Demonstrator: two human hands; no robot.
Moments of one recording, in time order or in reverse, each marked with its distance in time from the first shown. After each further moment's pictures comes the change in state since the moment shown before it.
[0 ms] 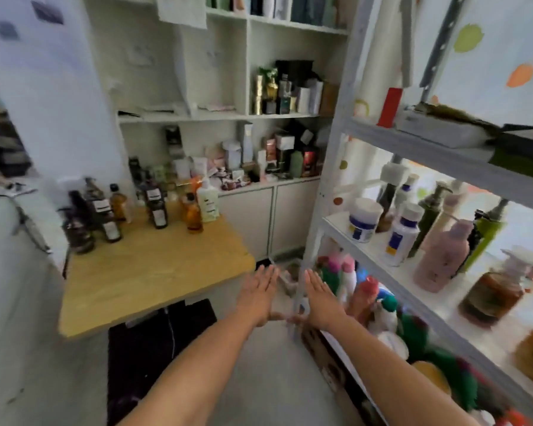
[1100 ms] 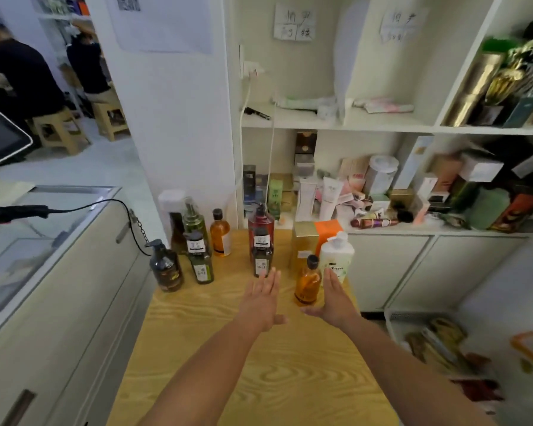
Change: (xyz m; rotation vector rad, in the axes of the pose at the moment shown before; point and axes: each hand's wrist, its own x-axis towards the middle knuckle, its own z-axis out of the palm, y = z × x) left_hand 0.211 -0.400 -0.051 -0.101 -0.027 -0.511; right_hand 0.488 -0.221 0.048 0.123 -0.212 -0.262
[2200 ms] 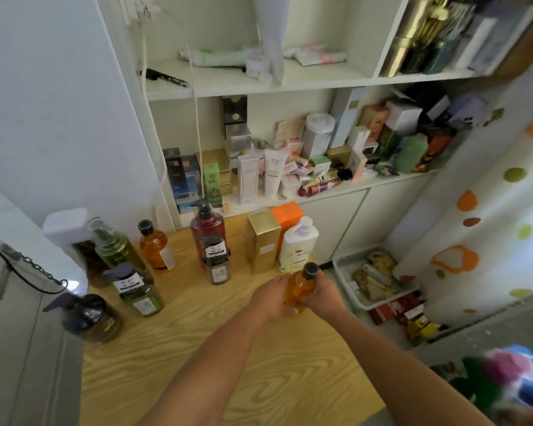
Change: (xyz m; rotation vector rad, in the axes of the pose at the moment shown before) left_hand 0.115 0.031 0.015 -0.376 -0.194 0.369; right_hand 0.032 0.013 0.014 0.472 0.217 0.407
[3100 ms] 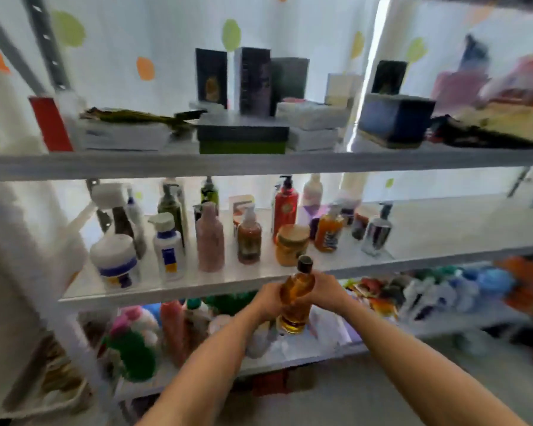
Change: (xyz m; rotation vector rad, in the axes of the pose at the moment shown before) left_hand -0.323 0.560 0.376 0.109 -0.734 1.030; right_hand -0.652 0.337 -0.284 0.209 0.890 0.726
